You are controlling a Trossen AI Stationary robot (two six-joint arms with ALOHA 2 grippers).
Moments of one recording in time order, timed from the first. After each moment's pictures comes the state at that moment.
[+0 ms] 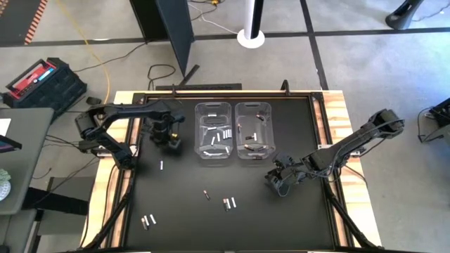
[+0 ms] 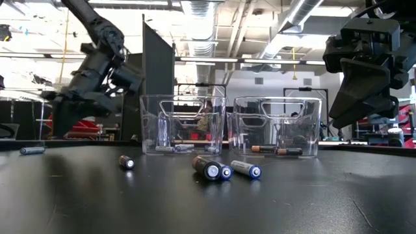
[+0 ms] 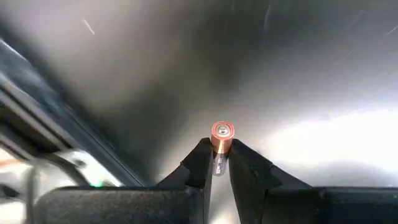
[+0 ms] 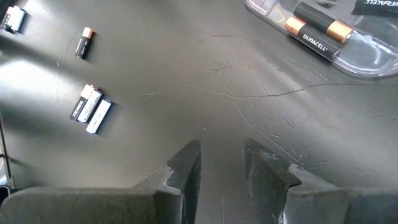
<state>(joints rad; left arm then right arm) 0.59 1.54 0.89 -1.20 0.06 -0.58 0.44 1.22 0.52 -0.19 0.34 1.14</state>
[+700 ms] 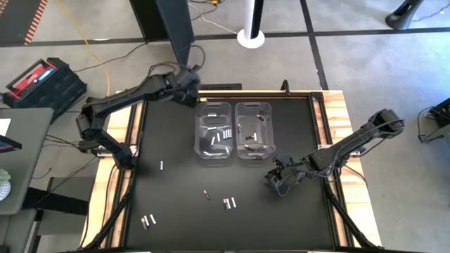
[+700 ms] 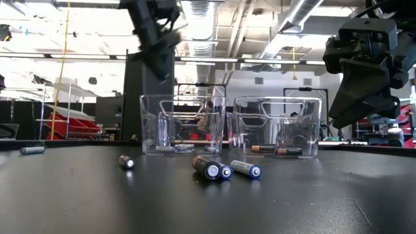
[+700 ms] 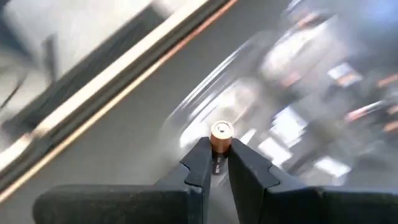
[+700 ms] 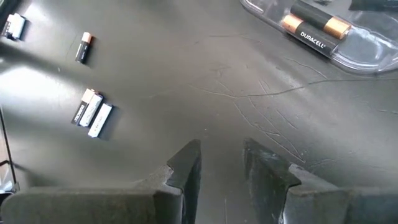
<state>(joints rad) 0.52 1.54 1.49 -0.88 -0.12 -0.24 0.44 1.22 0.52 -0.19 0.34 1.18</state>
